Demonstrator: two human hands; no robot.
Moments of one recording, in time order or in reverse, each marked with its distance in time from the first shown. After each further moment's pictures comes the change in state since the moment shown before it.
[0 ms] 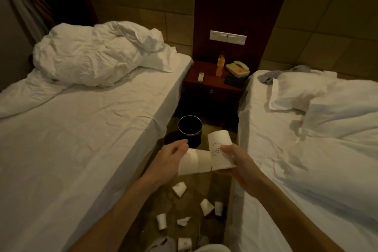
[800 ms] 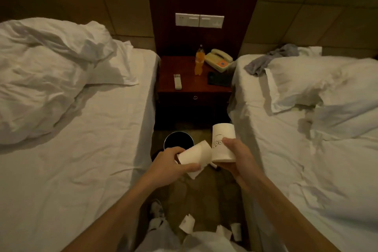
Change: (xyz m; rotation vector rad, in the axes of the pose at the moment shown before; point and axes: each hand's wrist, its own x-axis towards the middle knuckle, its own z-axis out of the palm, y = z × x) left_hand 0.407 0.022 -0.124 0.361 -0.397 0.047; right_hand 0.369 -0.085 0.018 0.278 0.424 0.041
